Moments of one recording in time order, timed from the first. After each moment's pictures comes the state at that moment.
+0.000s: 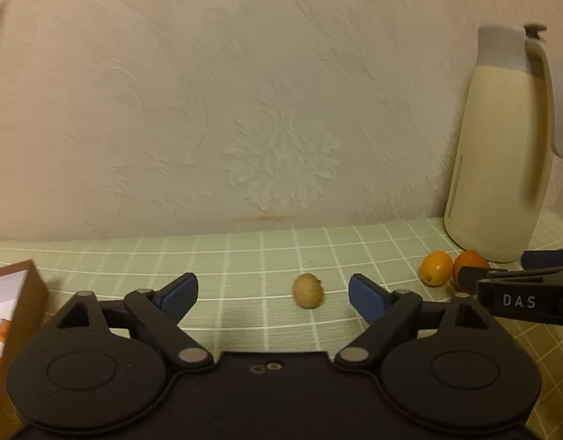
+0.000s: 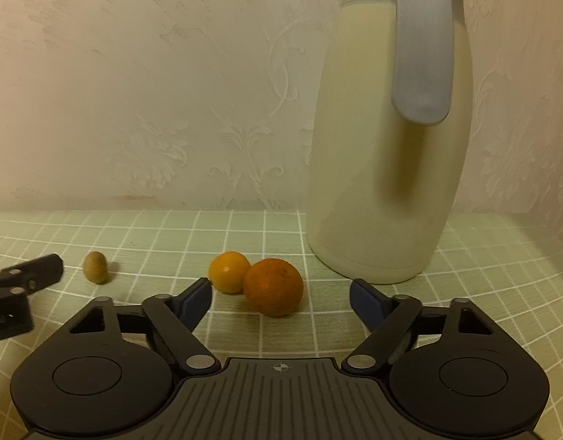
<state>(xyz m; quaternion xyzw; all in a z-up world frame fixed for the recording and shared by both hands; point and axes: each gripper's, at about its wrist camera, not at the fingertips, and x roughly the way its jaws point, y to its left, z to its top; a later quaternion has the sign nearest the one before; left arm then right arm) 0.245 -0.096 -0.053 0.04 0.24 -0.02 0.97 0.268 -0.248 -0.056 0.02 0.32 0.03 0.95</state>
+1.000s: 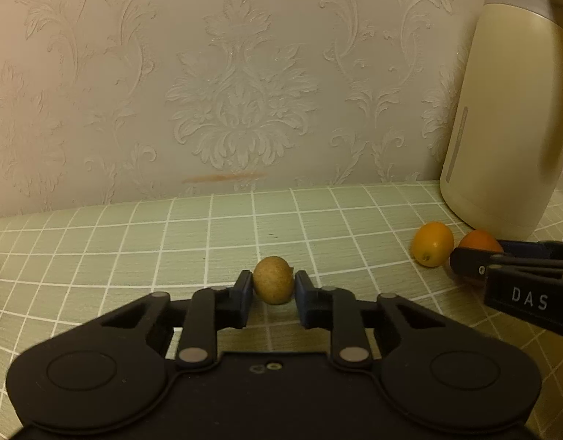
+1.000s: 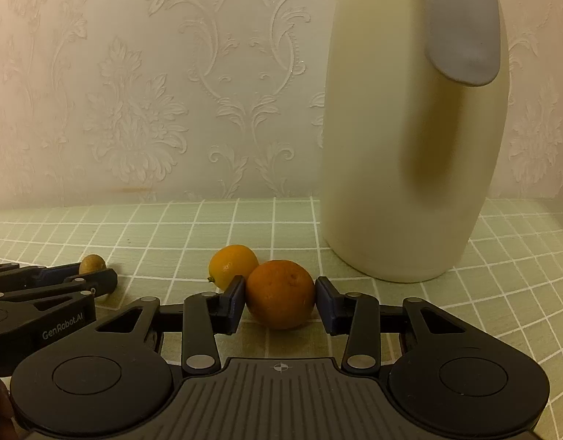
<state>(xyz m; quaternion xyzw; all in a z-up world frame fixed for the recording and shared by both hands) 0.304 -0.121 -0.083 0.03 0.31 -0.05 0.95 0.290 -0.250 -0.067 0.04 0.35 0.06 0.94</state>
